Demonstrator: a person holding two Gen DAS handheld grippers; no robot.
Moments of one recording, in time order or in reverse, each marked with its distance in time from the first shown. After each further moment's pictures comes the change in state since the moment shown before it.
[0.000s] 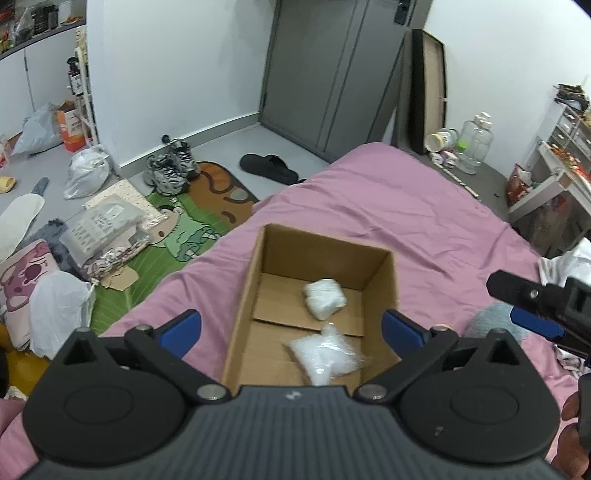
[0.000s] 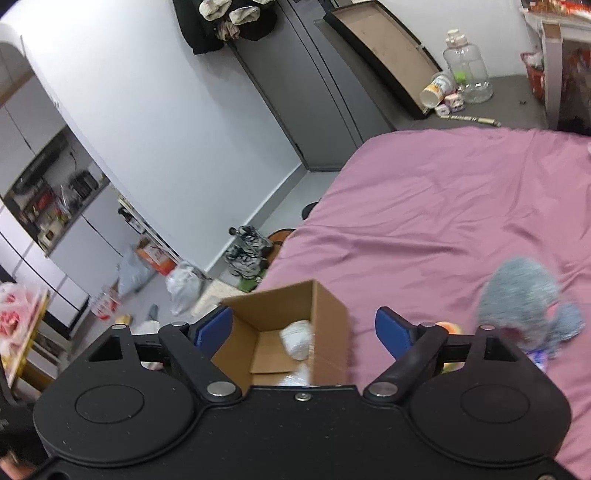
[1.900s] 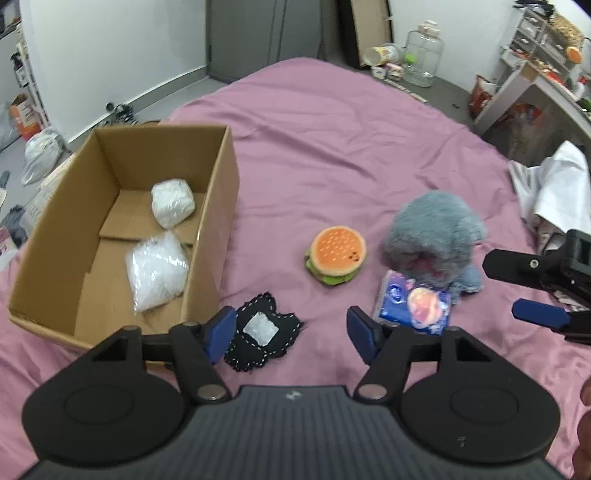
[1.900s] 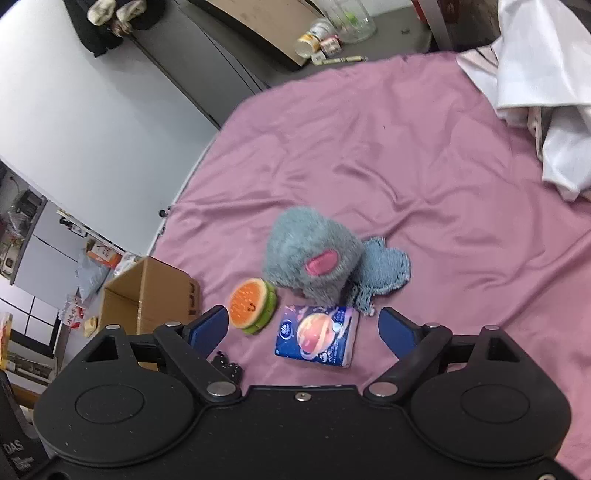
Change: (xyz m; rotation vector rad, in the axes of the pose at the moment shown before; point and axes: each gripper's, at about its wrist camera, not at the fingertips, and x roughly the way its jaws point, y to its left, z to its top) left arm 0.075 -0.152 -0.088 0.099 0.159 -0.009; right arm -0.024 -0.175 -0.015 0.197 0.159 -0.130
